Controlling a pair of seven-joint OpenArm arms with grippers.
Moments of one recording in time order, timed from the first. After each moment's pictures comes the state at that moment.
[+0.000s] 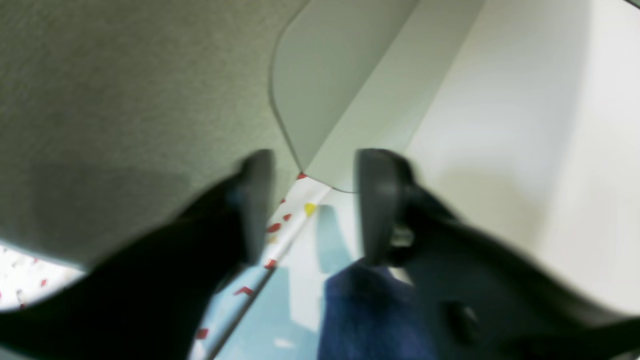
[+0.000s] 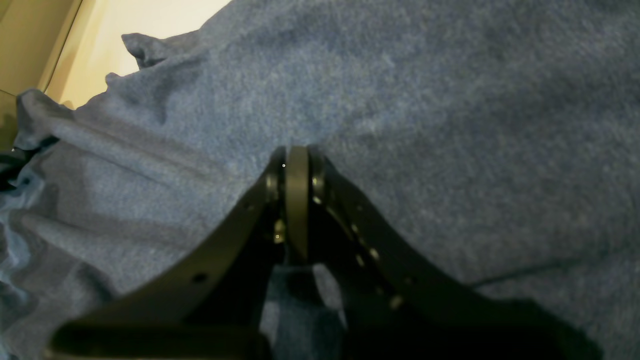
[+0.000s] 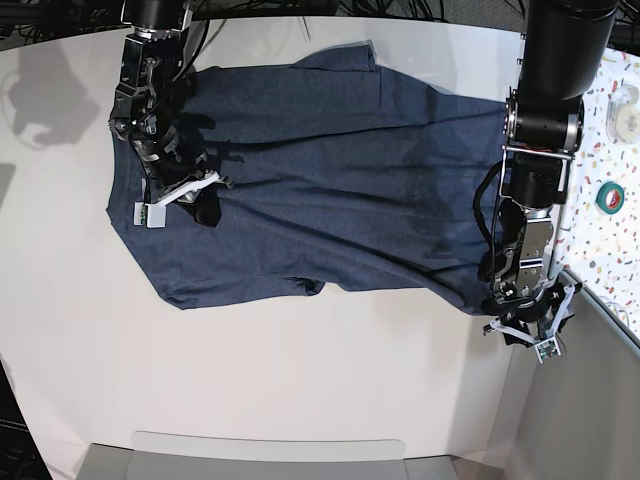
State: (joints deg) left arm -38.6 -16.8 12.3 34.2 -21.1 28.6 4.5; right arm -4.7 1.1 14.5 78.1 25.9 20.6 -27.9
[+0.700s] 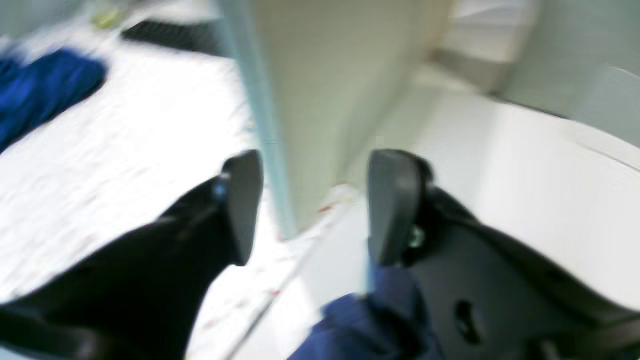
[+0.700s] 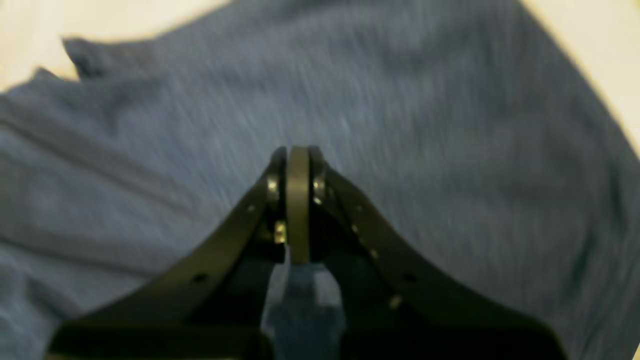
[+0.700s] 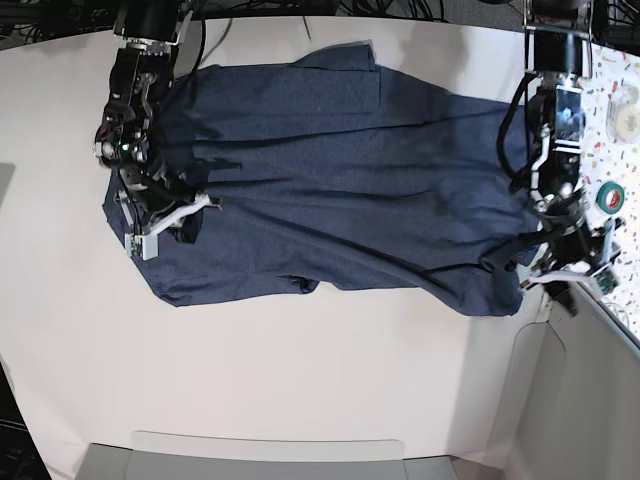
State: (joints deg) left arm -3.9 -24.5 -1.1 96.1 -21.2 35.1 19.9; right arm 0.2 1.3 14.6 91.6 18.2 15.9 -41.7
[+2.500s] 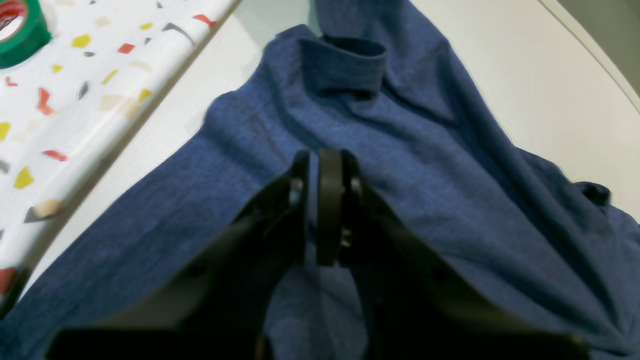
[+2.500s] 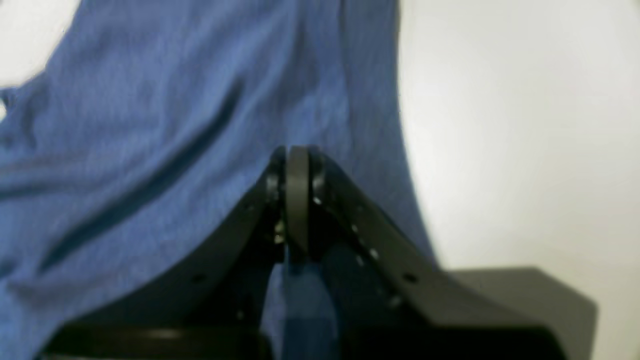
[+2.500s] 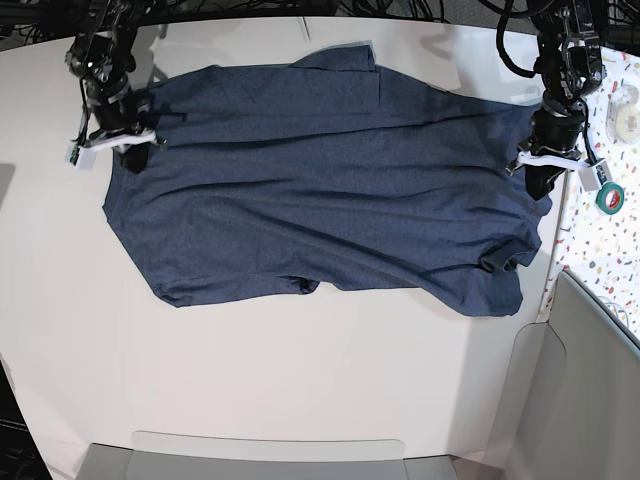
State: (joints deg) left arm 22.9 -18.3 -19.6 106.0 -47.7 7.2 29.2; right arm -17.0 2.4 27.1 94.3 32.1 9.4 -33.0
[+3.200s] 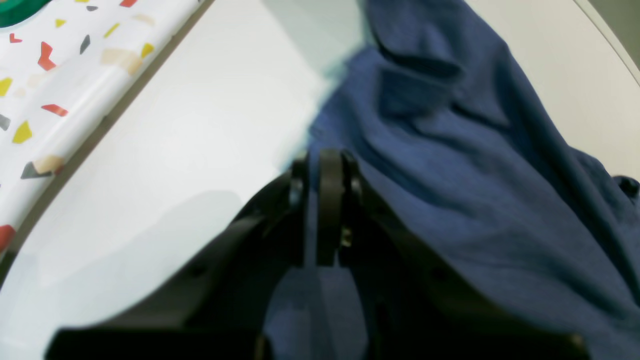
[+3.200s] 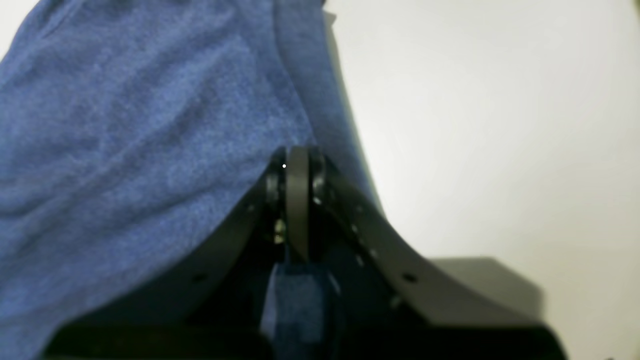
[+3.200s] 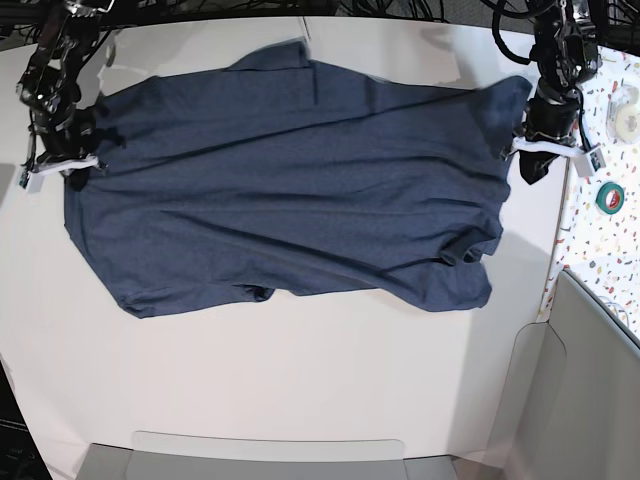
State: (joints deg) left arm 27.1 -18.2 -19.5 106.2 -47.8 7.1 29.2; right arm -10.5 15.0 31.1 84.4 31.2 9.6 -34.1
